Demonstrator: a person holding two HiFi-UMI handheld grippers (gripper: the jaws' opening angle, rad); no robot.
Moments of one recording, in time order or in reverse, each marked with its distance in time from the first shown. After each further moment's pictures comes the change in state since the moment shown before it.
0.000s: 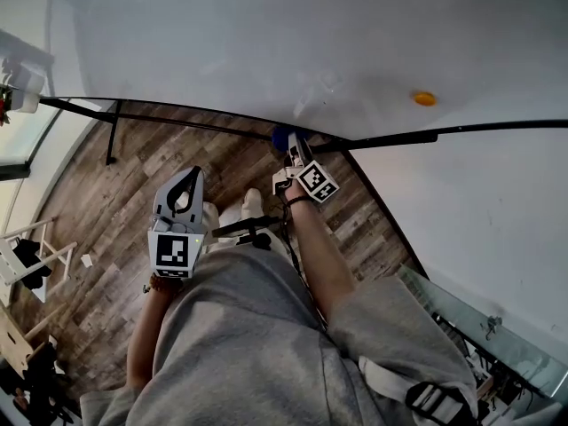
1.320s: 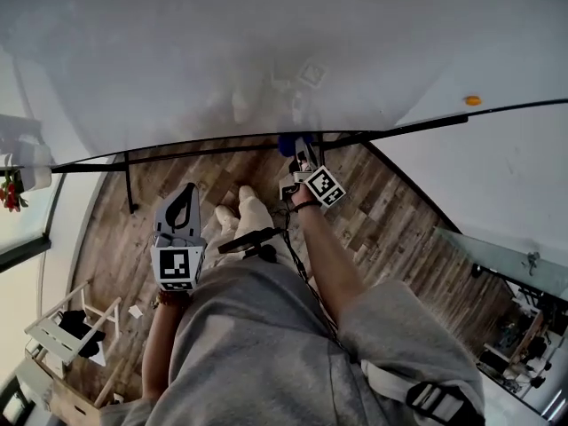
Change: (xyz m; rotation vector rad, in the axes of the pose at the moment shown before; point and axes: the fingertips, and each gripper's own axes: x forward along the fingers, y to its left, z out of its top) left arm 0.003 0.167 -0.037 0.050 0.044 -0.160; right arm 0.039 0.055 -0.065 0.119 -0.245 -0.111
